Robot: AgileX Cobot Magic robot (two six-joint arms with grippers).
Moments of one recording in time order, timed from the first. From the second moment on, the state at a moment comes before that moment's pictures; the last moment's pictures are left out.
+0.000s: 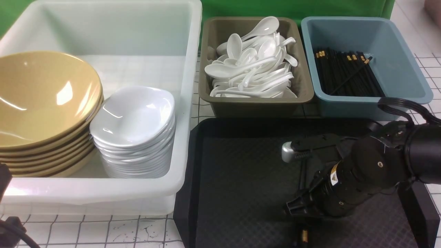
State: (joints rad) right arm 0.58 1.67 -0.85 0.07 0.57 0.26; left arm -0.02 0.25 -0.35 -0.08 0.44 0.01
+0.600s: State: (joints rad) right arm 0.58 1.52 -0.84 -0.05 0.72 0.10; left arm -0.02 0.25 -0.35 -0.08 0.44 0.01
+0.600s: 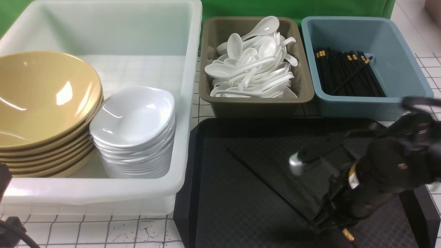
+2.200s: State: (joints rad) right arm 0.32 1.75 -1.40 0.24 1.04 -0.27; left arm -0.02 0.25 -0.33 -0.07 0.44 0.01
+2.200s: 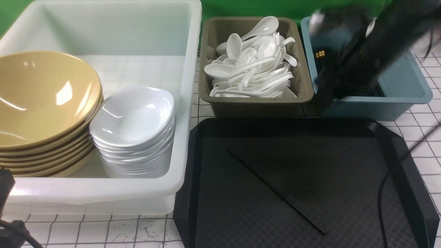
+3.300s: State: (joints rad) right arm 0.57 1.45 -1.13 -0.13 0.71 -0.14; left arm -0.02 0.25 -0.33 -0.07 0.41 0.01
